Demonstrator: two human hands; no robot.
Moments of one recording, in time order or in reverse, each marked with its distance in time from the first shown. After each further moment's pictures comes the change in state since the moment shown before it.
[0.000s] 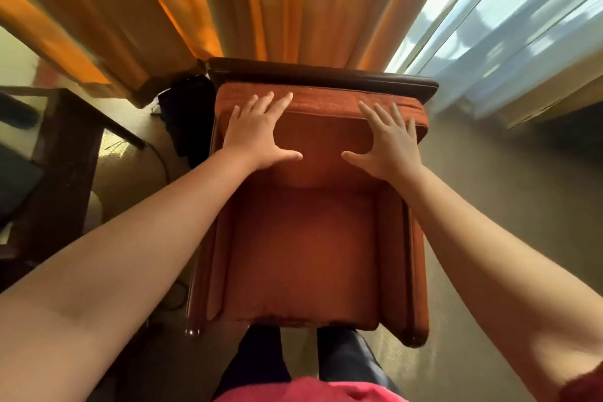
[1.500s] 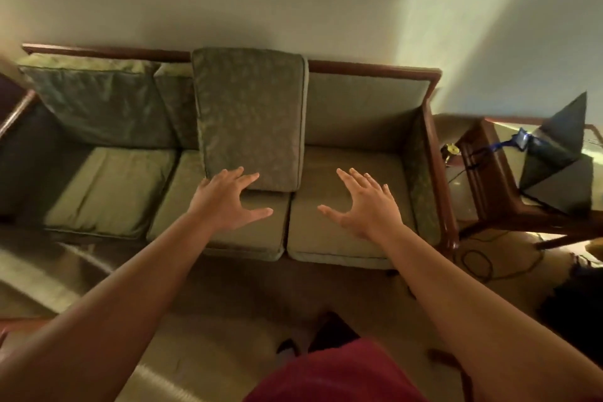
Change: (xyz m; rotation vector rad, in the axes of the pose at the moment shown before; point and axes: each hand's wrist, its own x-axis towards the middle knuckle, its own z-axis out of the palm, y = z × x) left_hand -1.223 -0.149 0.108 -0.350 0.364 -1.637; right_hand -0.794 -0.723 0.182 -0.274 -0.546 -1.536
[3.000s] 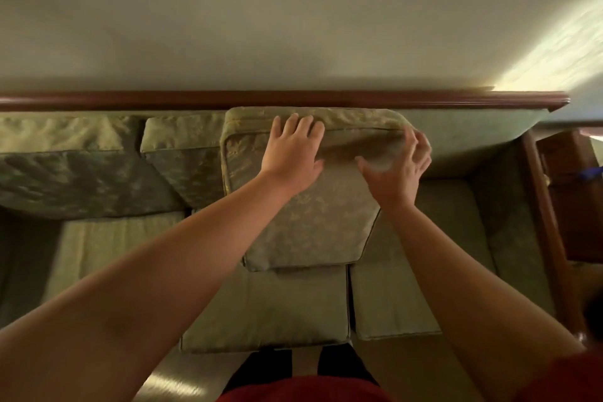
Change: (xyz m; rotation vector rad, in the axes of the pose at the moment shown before) left_hand 0.502 -0.150 -0.083 0.132 0.131 0.401; right_hand 0.495 -0.130 0.036 0.425 0.532 0.445
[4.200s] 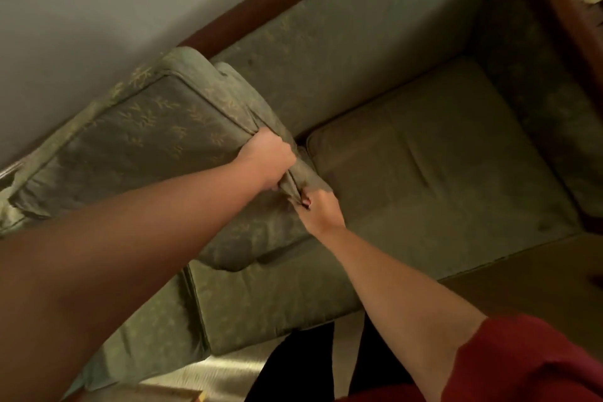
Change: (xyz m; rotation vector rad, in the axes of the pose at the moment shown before) left_hand 0.075 0.190 0.134 0.945 -0.698 0.603; right_hand -0.095 0.212 0.119 0.351 -0.525 0.221
